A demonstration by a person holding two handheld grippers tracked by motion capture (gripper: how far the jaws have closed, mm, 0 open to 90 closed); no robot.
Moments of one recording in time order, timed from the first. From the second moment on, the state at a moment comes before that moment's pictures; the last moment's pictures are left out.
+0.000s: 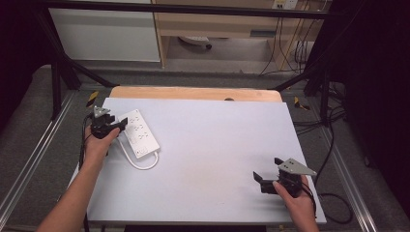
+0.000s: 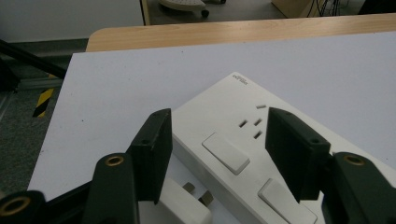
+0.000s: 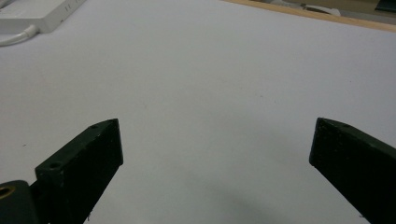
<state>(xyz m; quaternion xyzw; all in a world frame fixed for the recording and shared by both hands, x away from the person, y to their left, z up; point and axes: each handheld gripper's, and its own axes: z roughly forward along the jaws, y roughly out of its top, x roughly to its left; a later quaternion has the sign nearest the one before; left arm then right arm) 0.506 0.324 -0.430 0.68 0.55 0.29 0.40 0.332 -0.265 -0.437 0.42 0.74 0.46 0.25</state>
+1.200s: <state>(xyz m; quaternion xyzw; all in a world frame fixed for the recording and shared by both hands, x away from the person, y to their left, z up) 0.508 0.321 -0.439 0.69 0.53 0.28 0.40 0.332 -0.265 -0.438 0.42 0.74 0.46 0.25</state>
